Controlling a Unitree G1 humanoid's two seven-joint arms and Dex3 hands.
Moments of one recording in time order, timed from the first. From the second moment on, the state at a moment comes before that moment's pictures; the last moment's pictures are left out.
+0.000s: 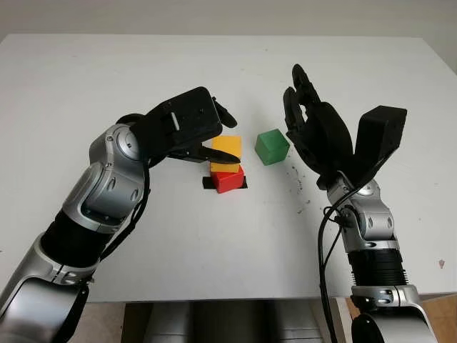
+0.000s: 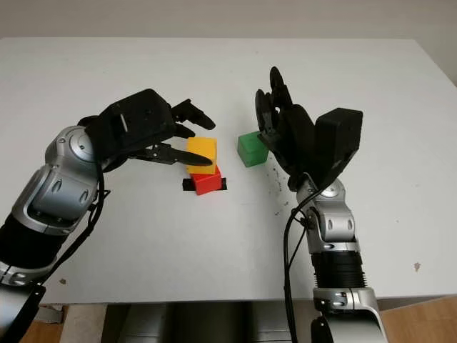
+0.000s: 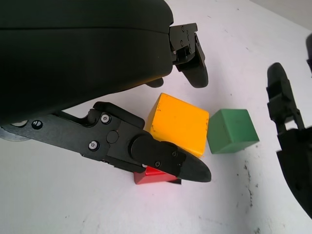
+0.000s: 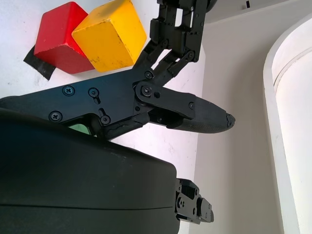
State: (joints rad) left arm -0.79 0.51 -0.32 -0.21 0.33 0.82 -0.67; right arm -0.55 -0.17 -0.10 0.19 0.20 0.23 0.22
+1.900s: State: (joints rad) left arm -0.37 0.31 0.26 0.01 -0.05 0.14 -0.05; right arm -0.98 -0.67 0.31 0.59 -0.63 -0.28 0.41
